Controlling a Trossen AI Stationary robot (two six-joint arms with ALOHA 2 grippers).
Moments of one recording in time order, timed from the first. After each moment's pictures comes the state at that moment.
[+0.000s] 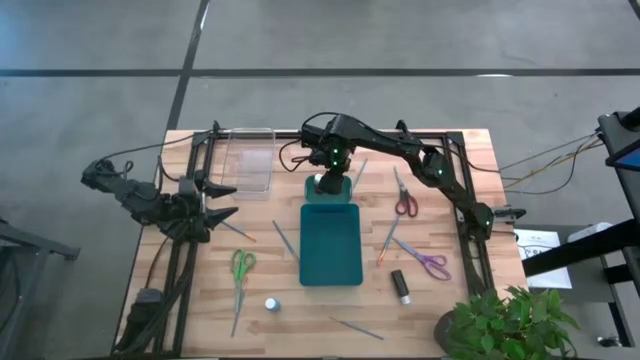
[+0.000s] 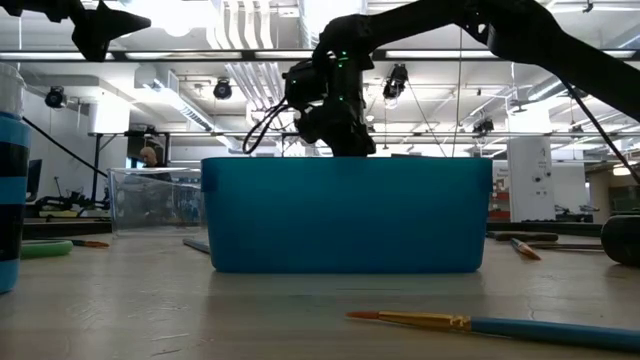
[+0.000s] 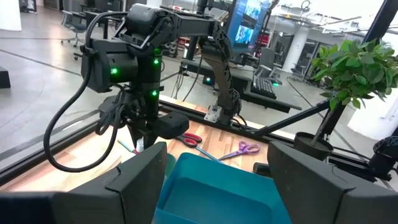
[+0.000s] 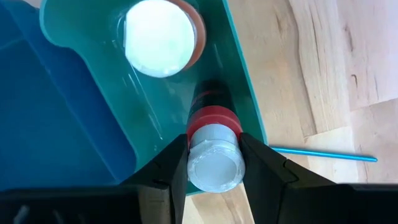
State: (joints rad) left arm -0.51 0.29 0.48 -0.25 -0.71 -0.27; right arm -0.37 2.38 2.30 -1.48 -0.10 0.02
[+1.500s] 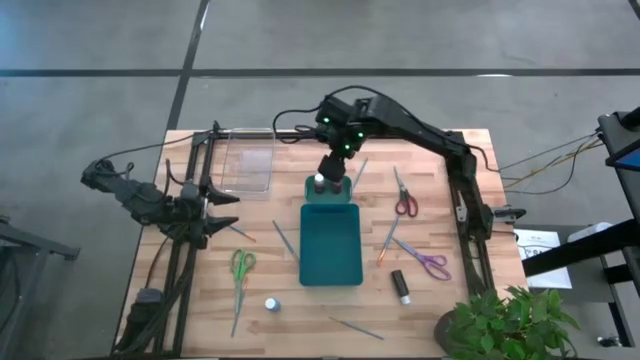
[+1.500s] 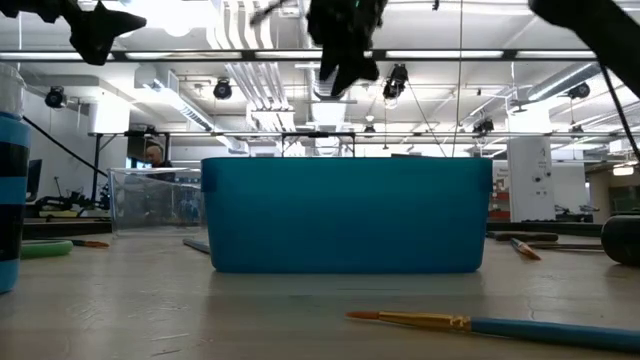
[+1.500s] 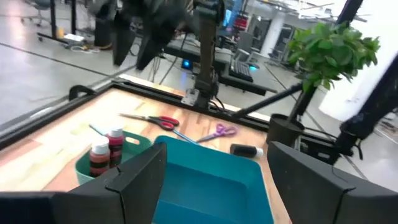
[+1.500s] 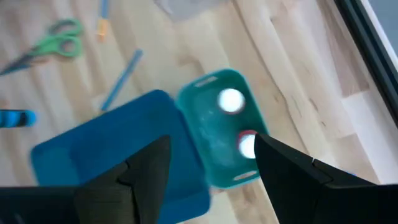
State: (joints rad) left arm -0.51 0.29 0.48 -0.29 -0.58 -0.33; right arm -0.31 2.08 2.35 -1.39 -0.17 0.17
